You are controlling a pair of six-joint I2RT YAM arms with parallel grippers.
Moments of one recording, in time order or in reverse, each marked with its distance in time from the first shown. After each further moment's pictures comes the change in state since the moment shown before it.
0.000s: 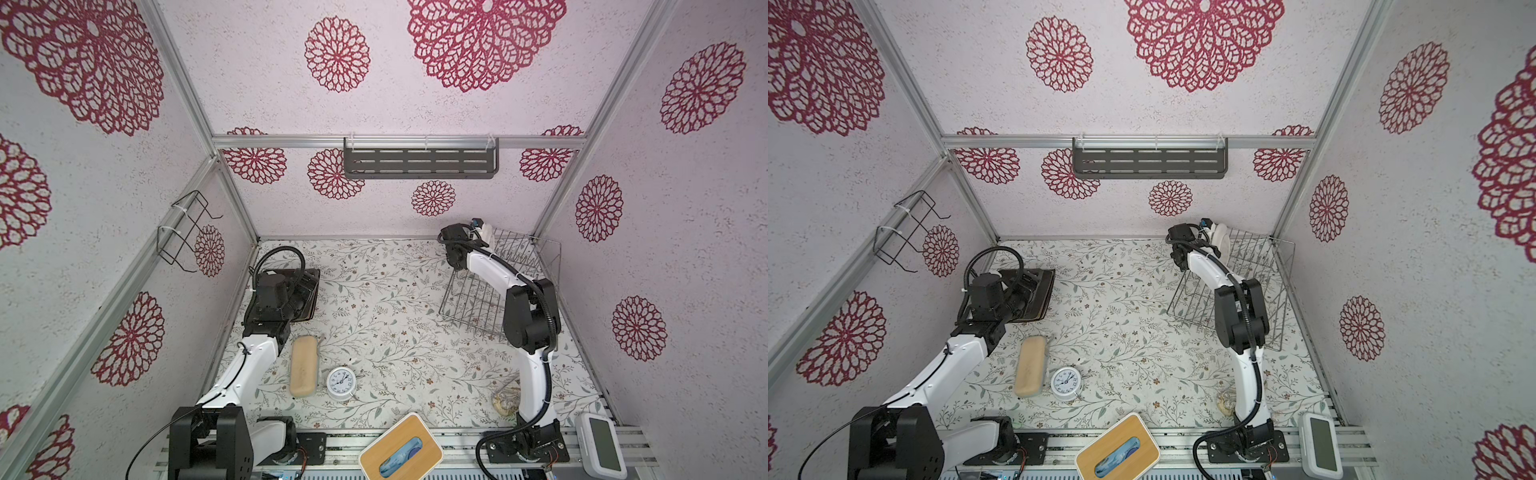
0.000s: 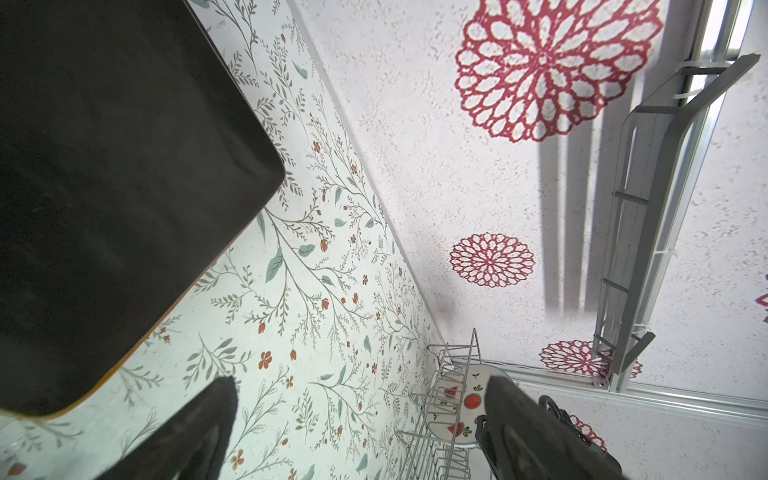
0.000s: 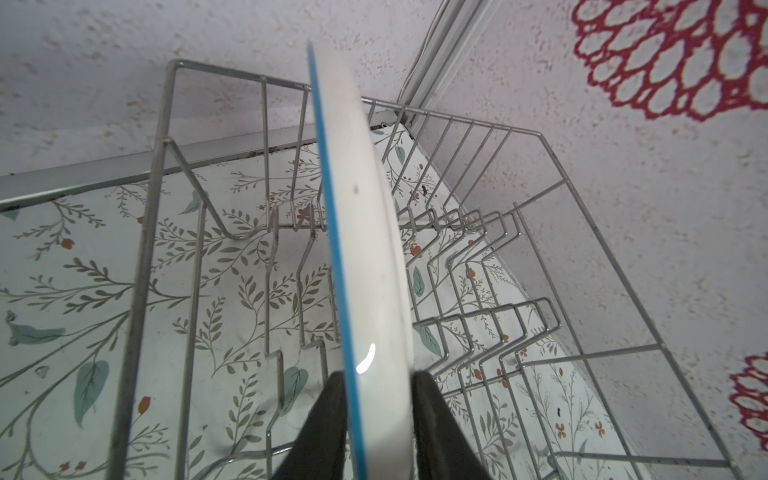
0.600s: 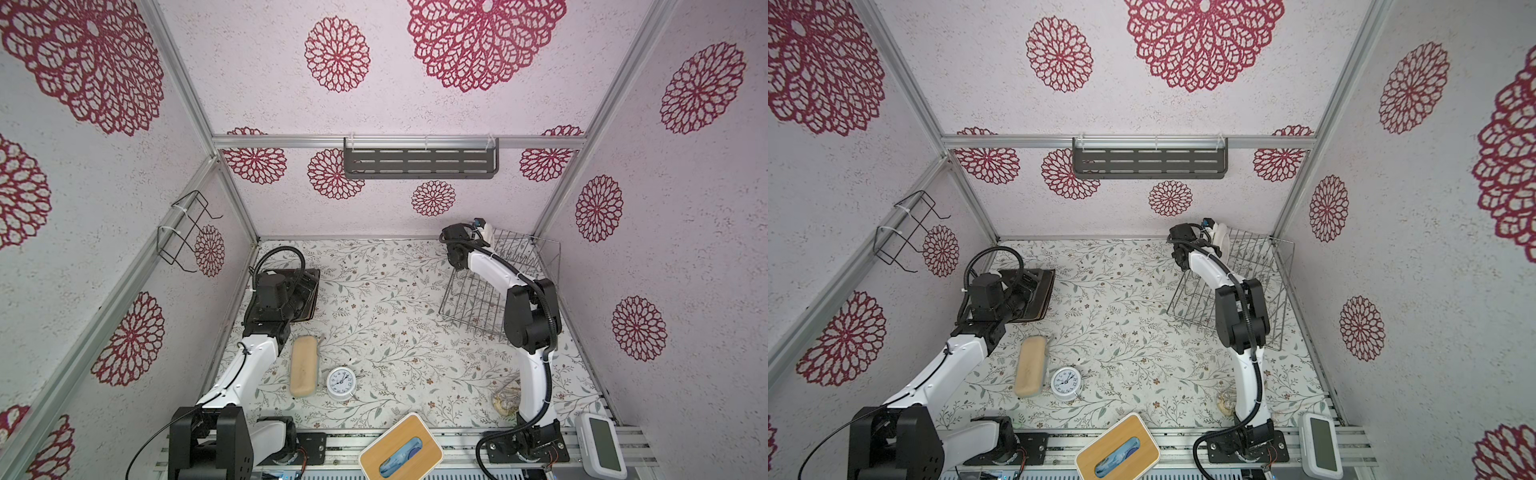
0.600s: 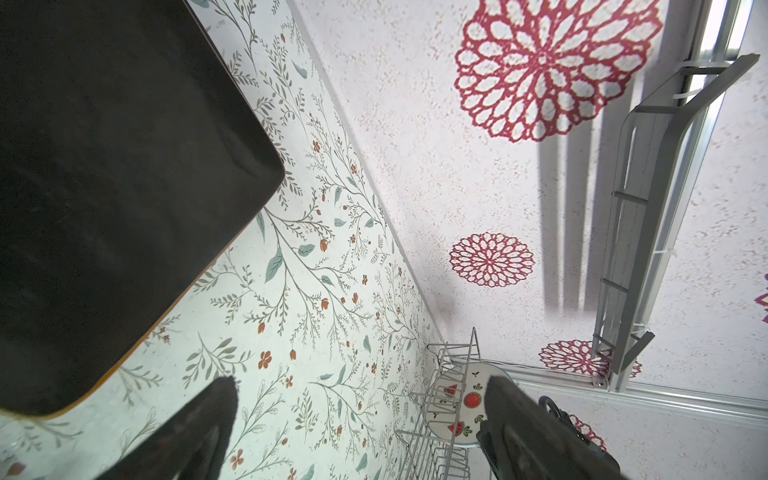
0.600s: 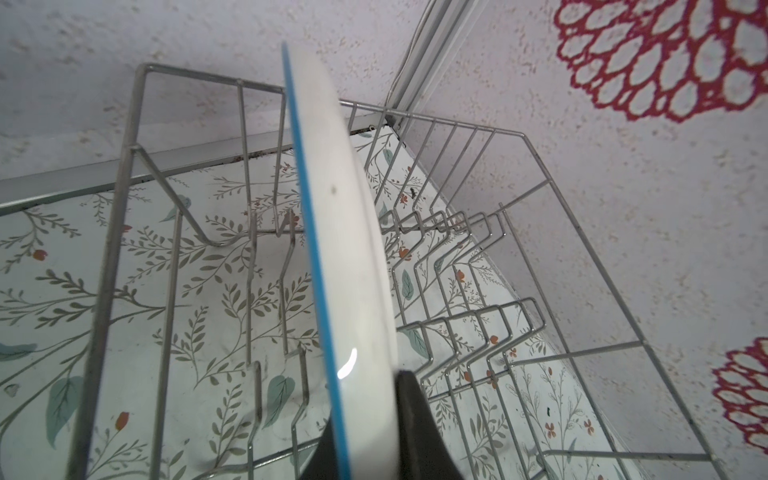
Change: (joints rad) left arm 0.000 0.000 0.000 0.000 0.001 -0.001; right arm -0.005 0.000 0.000 -0.005 0.026 0.000
